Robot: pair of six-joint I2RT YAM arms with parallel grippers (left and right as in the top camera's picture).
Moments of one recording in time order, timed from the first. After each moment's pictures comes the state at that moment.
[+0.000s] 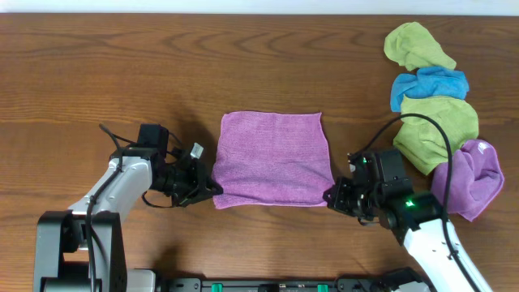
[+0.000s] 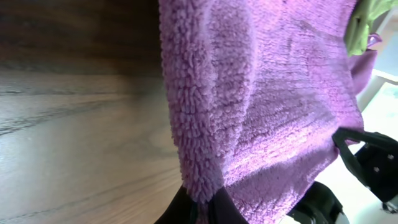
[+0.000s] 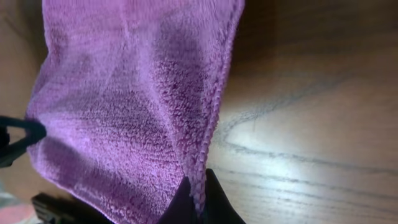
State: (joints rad) left arm -0.04 1.57 0.73 -0.73 0.86 -0.30; right arm 0.27 1.05 0.61 -0.69 -0.37 0.62
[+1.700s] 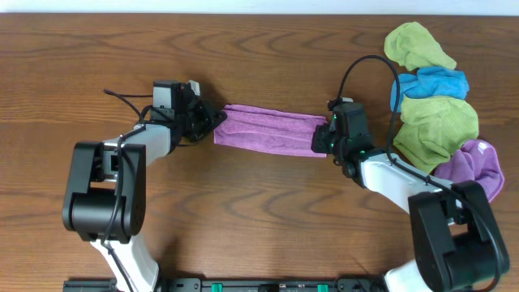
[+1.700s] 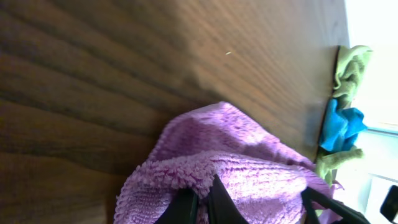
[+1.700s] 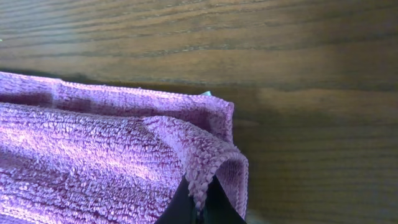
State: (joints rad) left arm -0.09 1.96 0.96 0.10 0.65 -0.74; right arm 0.28 1.71 0.74 0.10 -0.03 0.38
